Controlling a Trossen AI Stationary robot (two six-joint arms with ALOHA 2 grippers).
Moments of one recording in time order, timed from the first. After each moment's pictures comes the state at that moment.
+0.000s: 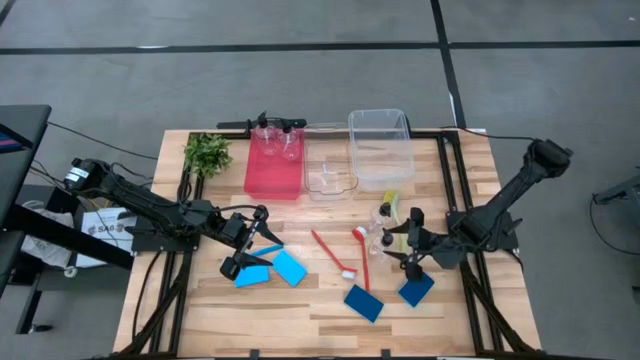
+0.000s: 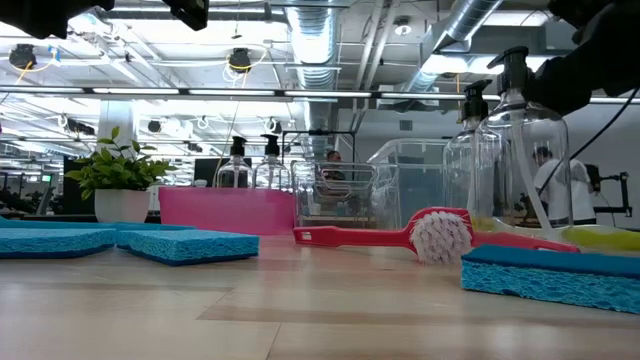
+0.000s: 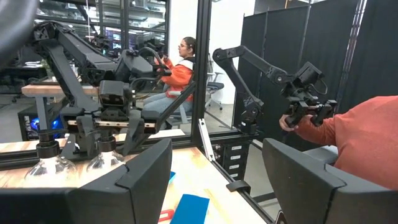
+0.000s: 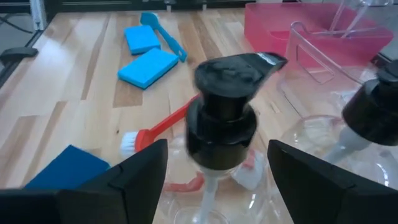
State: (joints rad) left arm -0.33 1.04 0.40 0.76 0.10 -0.03; right arm 0.70 0.84 0.37 -0.07 0.81 0.43
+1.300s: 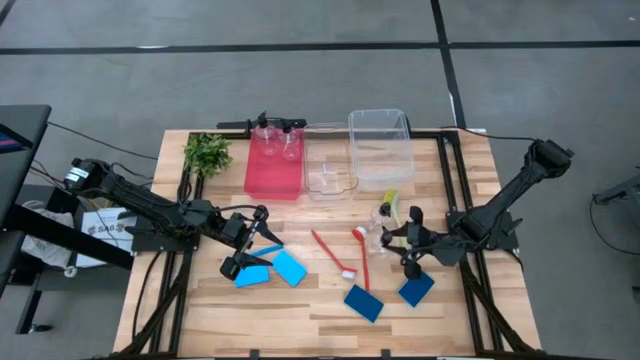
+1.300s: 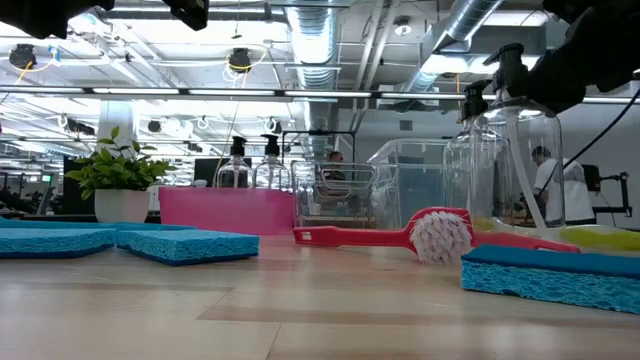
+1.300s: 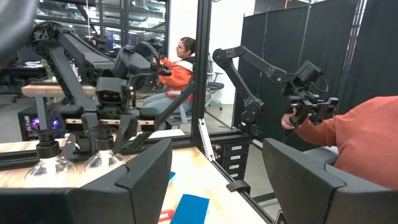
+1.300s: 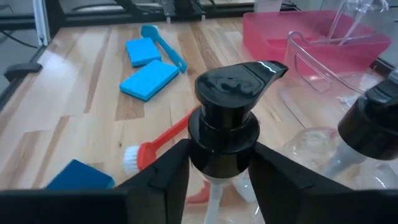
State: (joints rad) left arm -0.33 1.04 0.40 0.76 0.10 -0.03; right arm 0.68 0.84 0.37 -0.02 0.81 0.41
